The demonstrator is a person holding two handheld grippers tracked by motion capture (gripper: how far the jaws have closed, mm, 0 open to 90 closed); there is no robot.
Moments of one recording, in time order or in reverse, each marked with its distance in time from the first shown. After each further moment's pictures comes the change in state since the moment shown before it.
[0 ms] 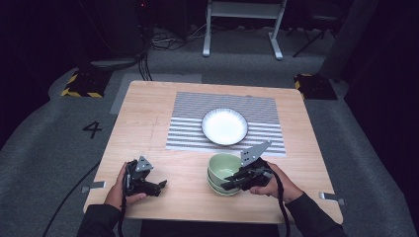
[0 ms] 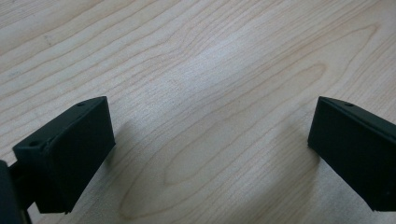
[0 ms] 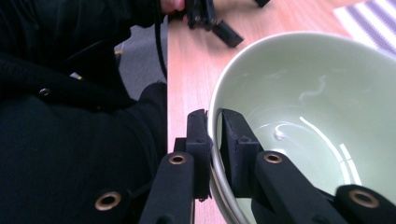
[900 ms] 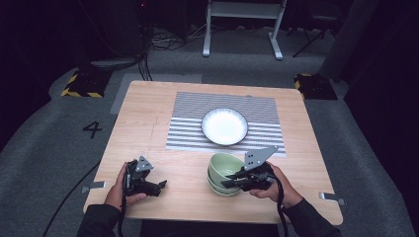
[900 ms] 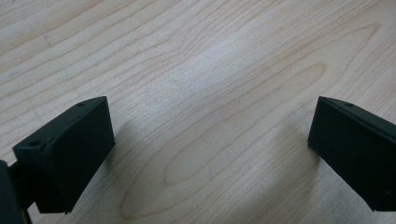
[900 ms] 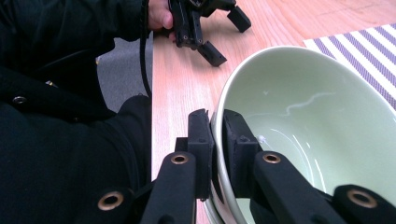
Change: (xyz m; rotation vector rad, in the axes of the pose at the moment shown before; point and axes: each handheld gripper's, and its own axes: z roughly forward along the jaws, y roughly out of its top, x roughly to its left) left arm 0.000 0.000 0.000 0.000 0.001 0.000; right arm 0.013 -0.003 -0.006 -0.077 -0.097 -0.068
